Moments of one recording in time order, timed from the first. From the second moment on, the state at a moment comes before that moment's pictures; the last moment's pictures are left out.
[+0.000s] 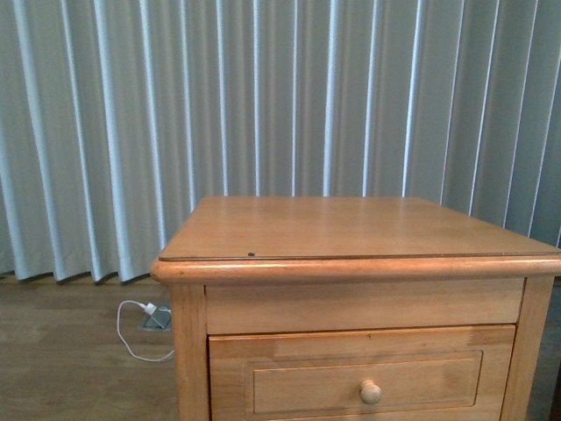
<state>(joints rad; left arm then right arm) 0.00 0.00 0.02 0.00 0.00 0.00 0.14 0.48 0.15 0.32 0.14 0.02</state>
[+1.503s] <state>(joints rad) 0.00 0.00 0.02 0.00 0.00 0.00 0.00 0.00 0.01 0.00 0.00 0.00</state>
